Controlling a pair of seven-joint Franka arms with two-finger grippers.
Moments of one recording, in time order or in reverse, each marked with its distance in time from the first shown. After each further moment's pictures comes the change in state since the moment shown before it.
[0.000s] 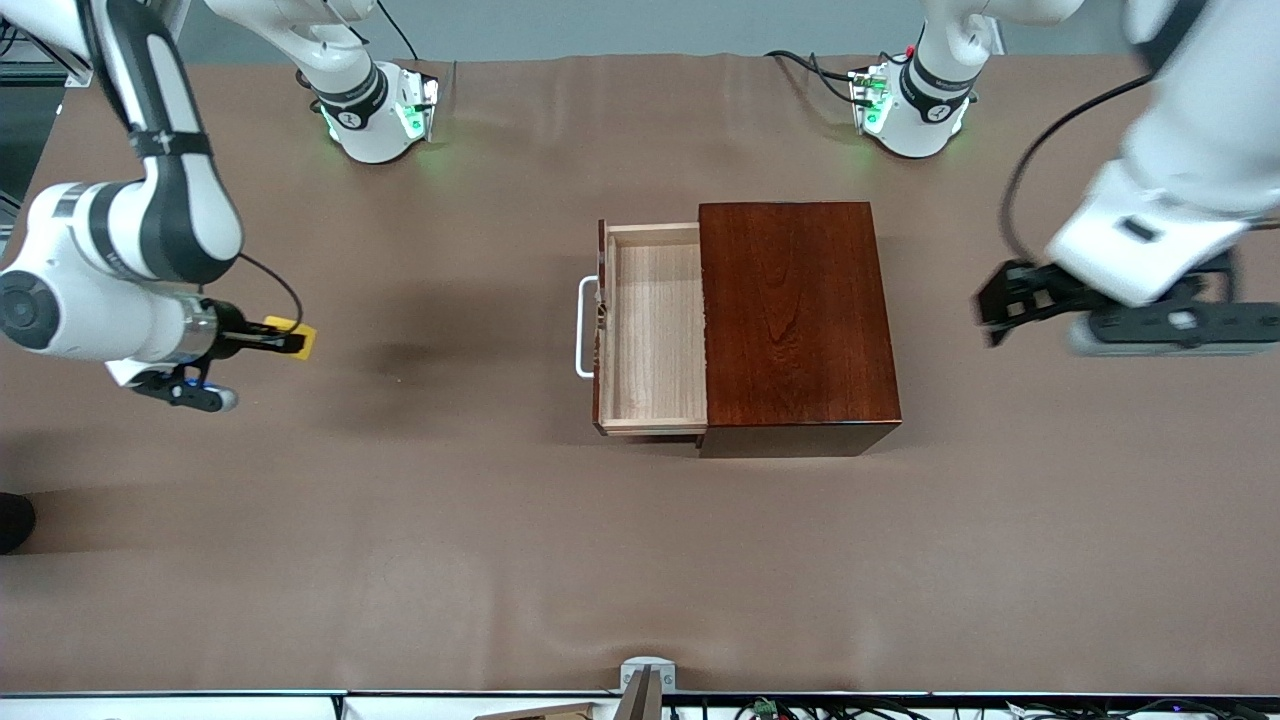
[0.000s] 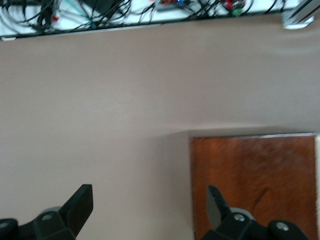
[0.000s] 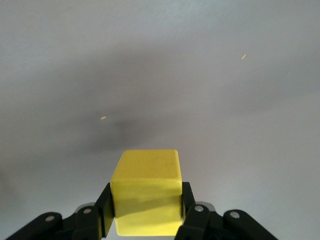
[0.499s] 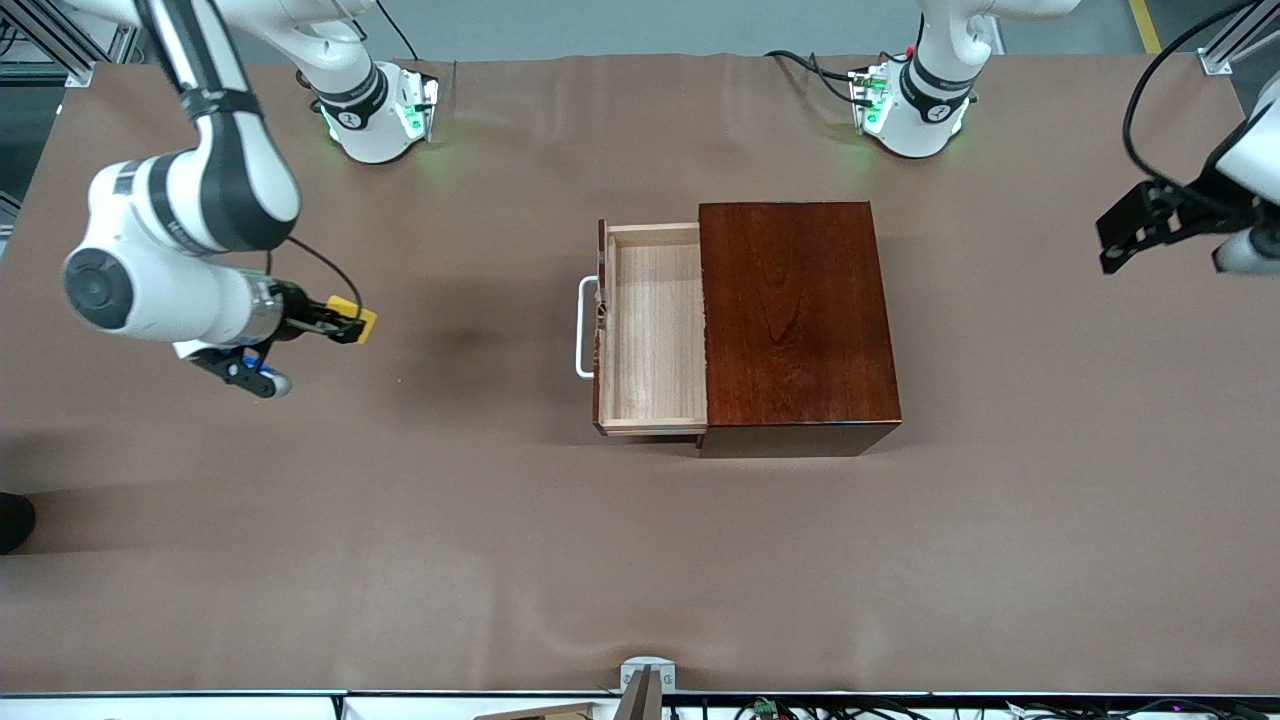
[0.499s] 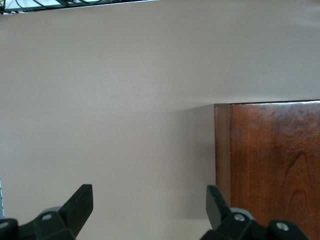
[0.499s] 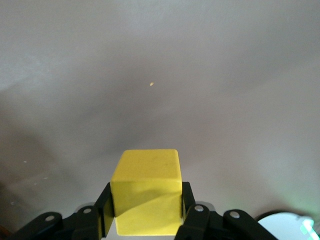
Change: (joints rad) left arm 0.112 -0.234 -0.008 -0.253 -0.001 0.005 0.078; right arm 0.152 -0.040 0.002 0.000 0.081 -0.033 0.325
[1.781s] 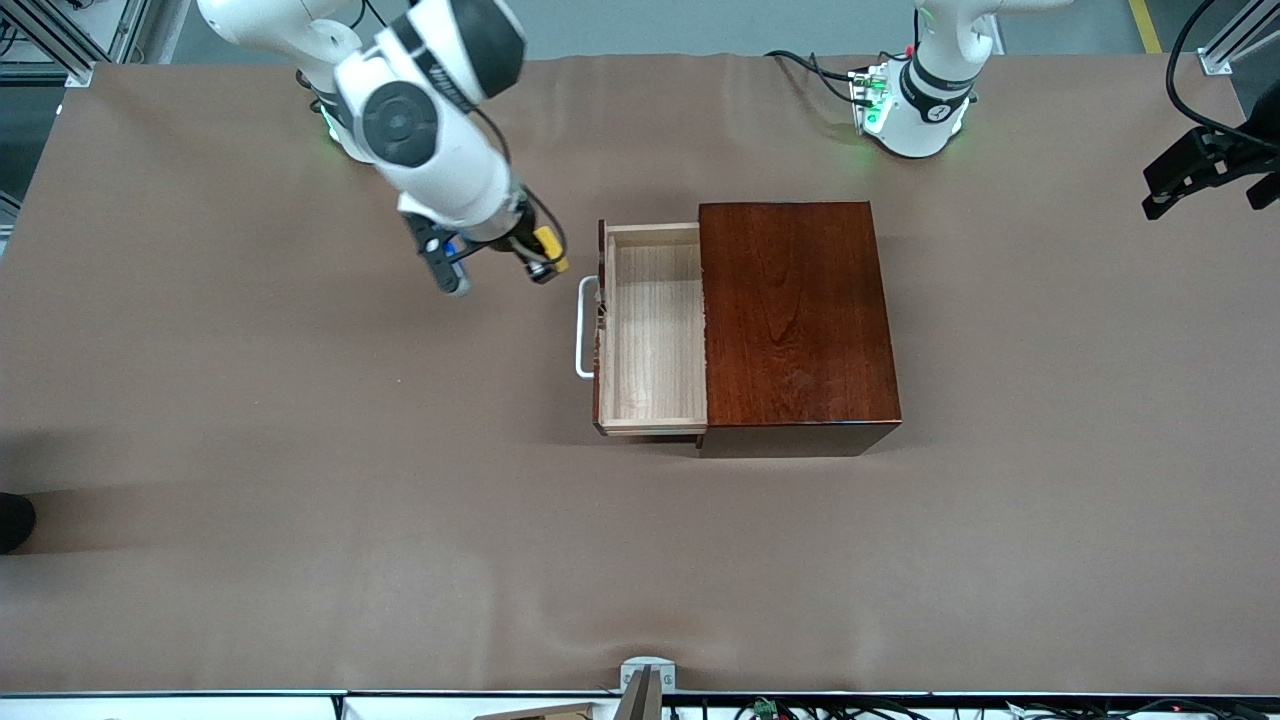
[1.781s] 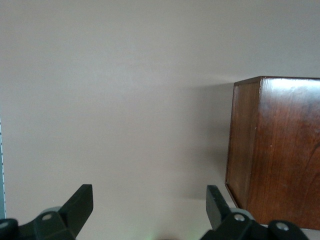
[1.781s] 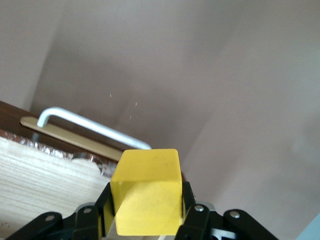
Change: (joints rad) left arm 0.181 -0.166 -0.092 -0.219 -0.011 -0.003 0.000; right arm 0.503 0.001 0.003 0.110 0.086 0.137 1.110
